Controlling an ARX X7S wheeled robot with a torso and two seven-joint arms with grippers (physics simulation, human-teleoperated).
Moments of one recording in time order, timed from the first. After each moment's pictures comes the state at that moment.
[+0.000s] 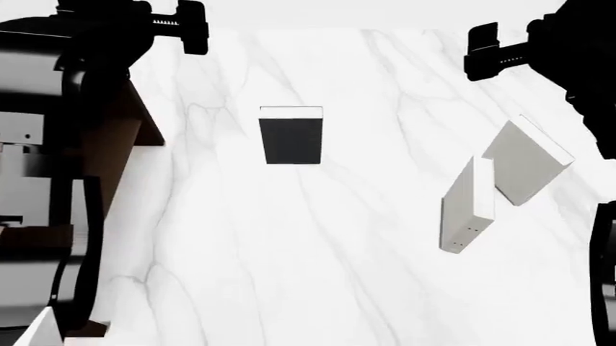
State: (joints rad) left arm -1.48 -0.23 0.22 -0.56 -0.23 -0.93 -0.01; right arm 1.39 0.46 -0.28 0.23 0.23 1.14 -0.17
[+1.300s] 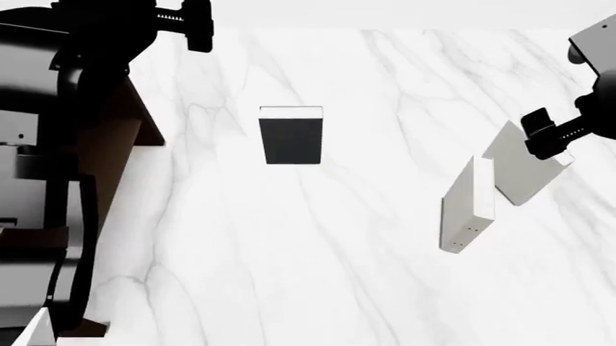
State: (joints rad) left arm -1.48 -0.24 0.27 -0.49 -0.25 -0.97 0.02; right arm 1.40 0.75 -0.68 0.28 0.18 1.18 -0.41
